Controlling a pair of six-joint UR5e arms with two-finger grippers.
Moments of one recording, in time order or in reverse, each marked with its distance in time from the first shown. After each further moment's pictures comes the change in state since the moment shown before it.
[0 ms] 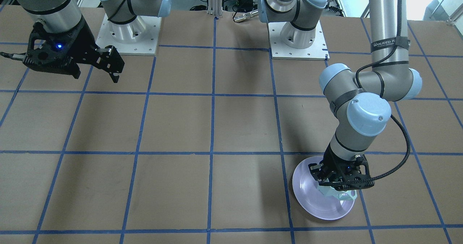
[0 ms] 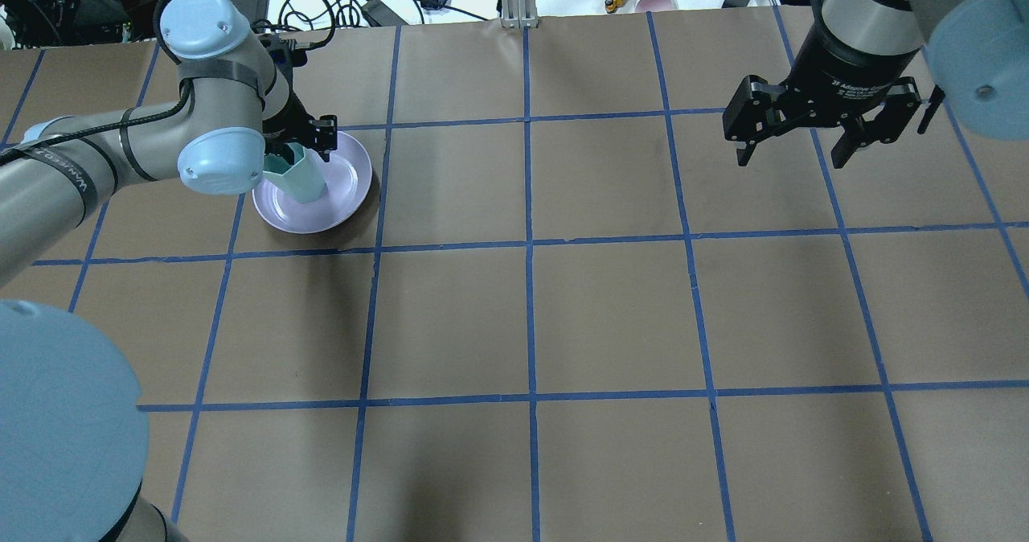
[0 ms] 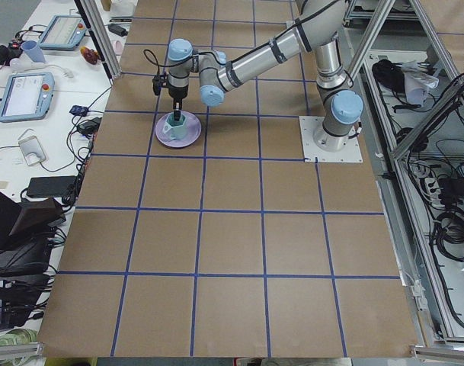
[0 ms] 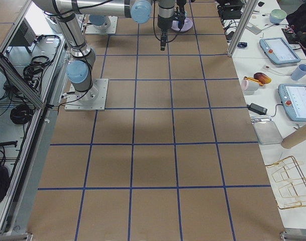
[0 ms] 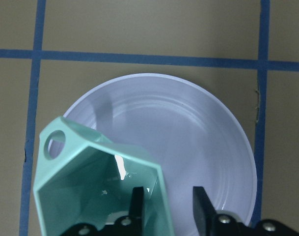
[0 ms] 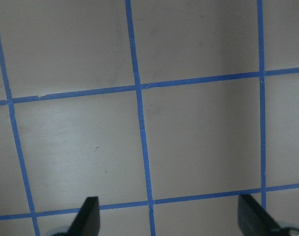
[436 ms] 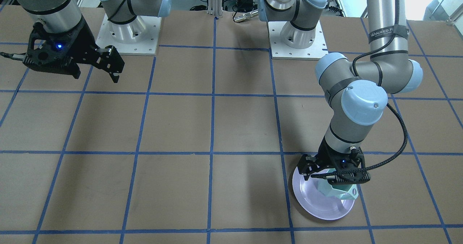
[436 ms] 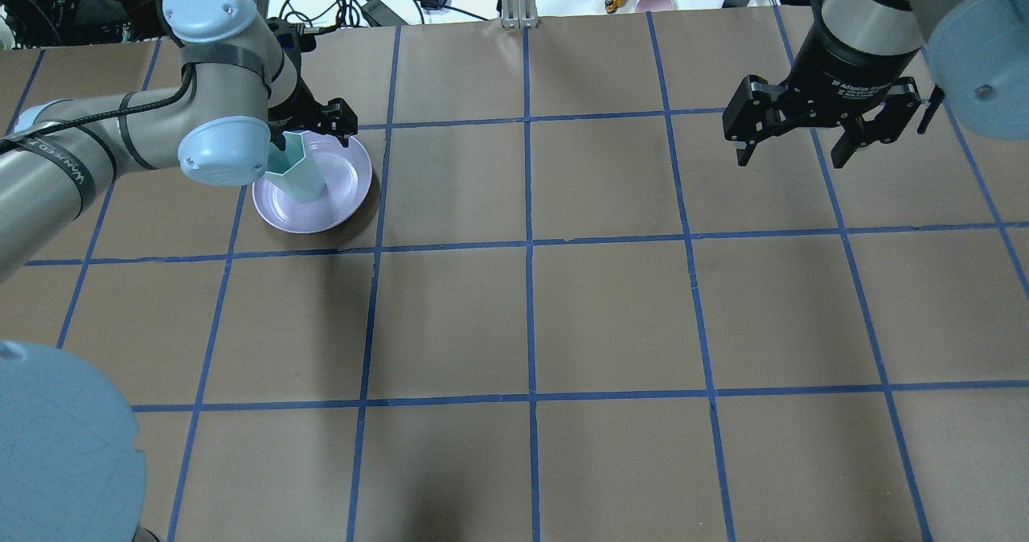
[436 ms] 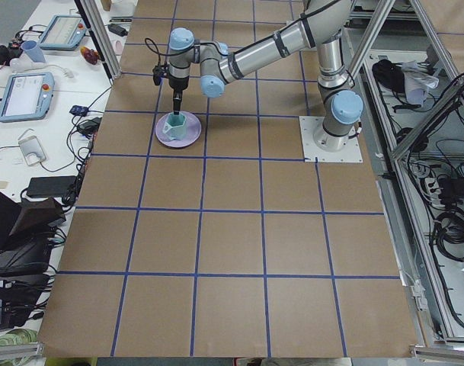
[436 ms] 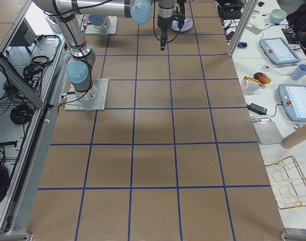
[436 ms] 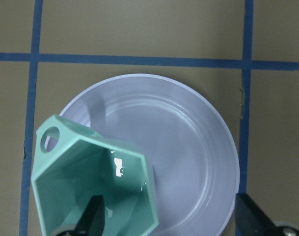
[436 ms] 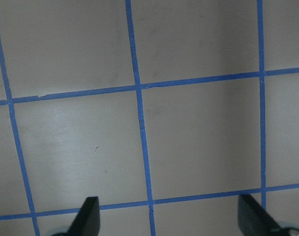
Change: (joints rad) left arm -0.042 0.043 0.032 -0.049 0.004 -0.008; right arm 0.000 0.000 0.000 0.000 0.000 0.000
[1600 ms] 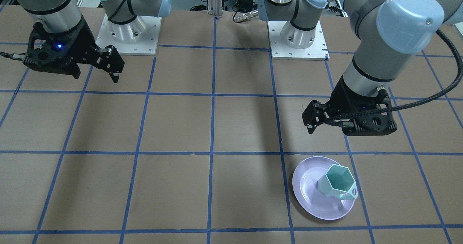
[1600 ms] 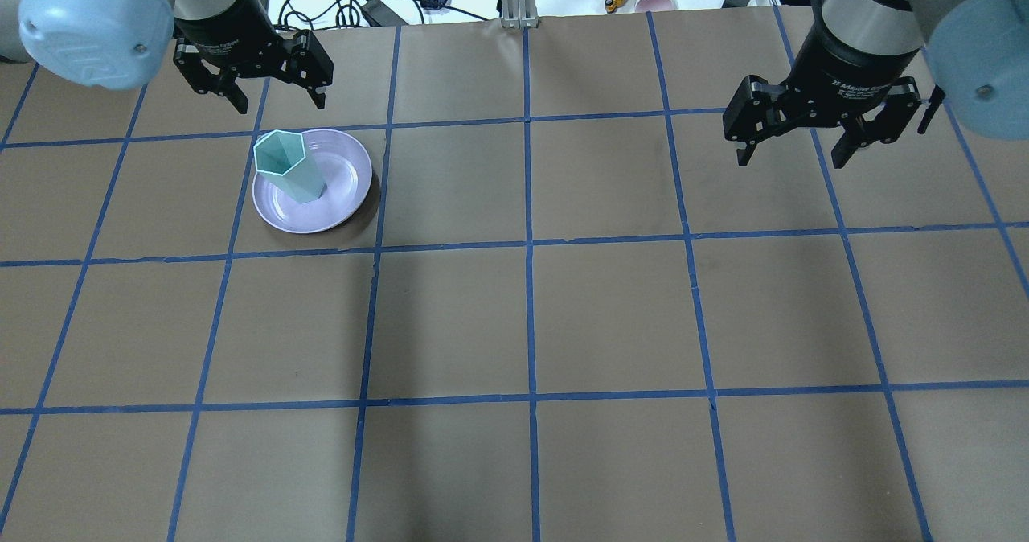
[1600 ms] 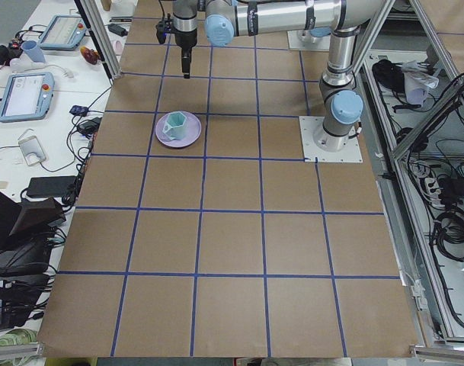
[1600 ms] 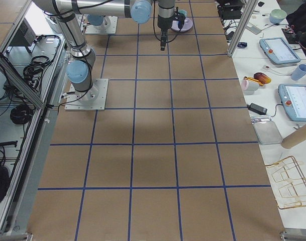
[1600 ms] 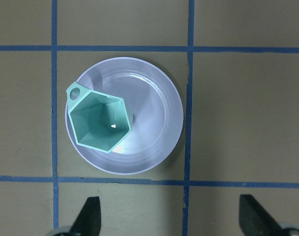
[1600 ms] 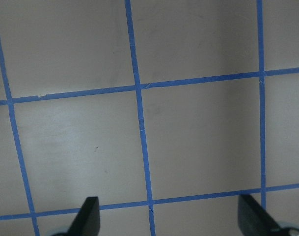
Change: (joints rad) left arm -0.021 0.194 0.200 -0.543 -0.039 -0.022; right arm 0.000 0.000 0.000 0.000 0.000 0.000
